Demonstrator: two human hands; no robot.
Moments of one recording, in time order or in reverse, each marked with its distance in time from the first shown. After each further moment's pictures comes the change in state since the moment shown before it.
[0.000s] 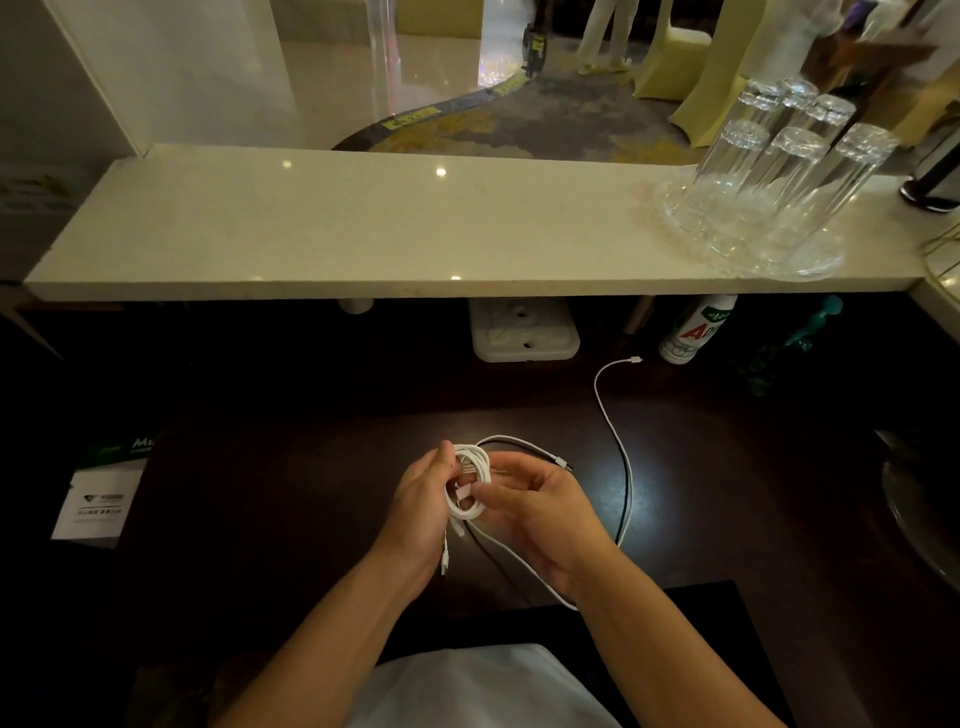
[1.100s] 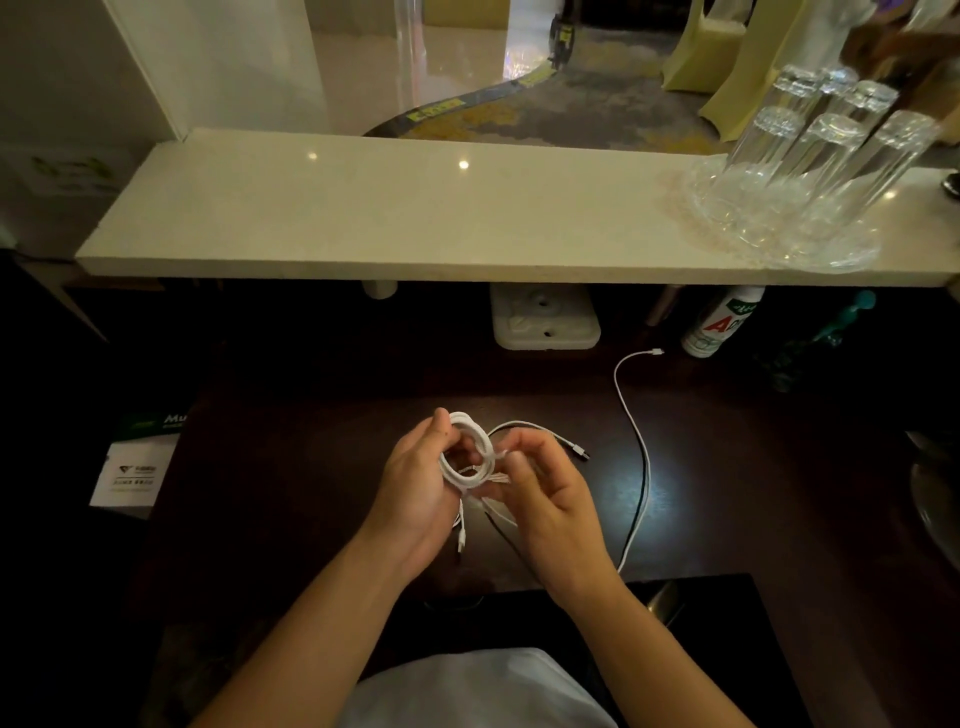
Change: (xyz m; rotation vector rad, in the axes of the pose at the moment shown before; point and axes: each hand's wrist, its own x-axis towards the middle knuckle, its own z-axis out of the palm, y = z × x) left_hand -0.021 0.019 -0.011 -0.204 -0.047 0.112; right_hand -0.018 0.024 0.013 -0.209 -0.010 -0.452
